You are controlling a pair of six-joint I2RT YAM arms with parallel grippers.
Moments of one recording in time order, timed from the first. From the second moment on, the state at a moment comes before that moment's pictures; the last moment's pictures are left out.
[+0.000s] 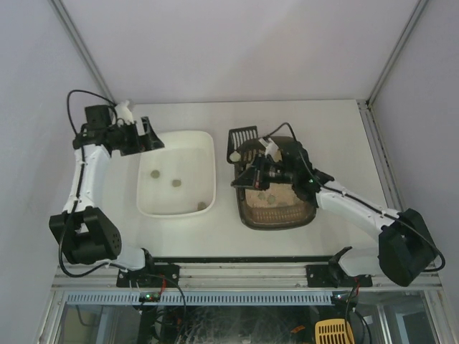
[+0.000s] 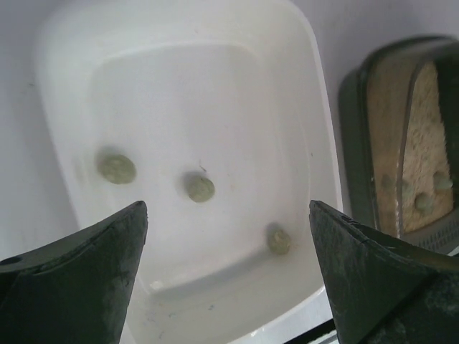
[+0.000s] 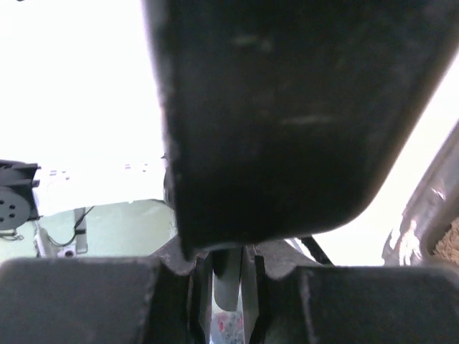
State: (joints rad) left arm 0.13 1.42 1.30 -0.74 0.50 -0.04; right arm 0.59 1.28 0.72 0.21 -0.69 1.03
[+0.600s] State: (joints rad) left arm 0.35 1.47 1.41 -0.85 0.42 -0.14; right arm 1.13 2.25 2.10 -1.01 0.34 0.46
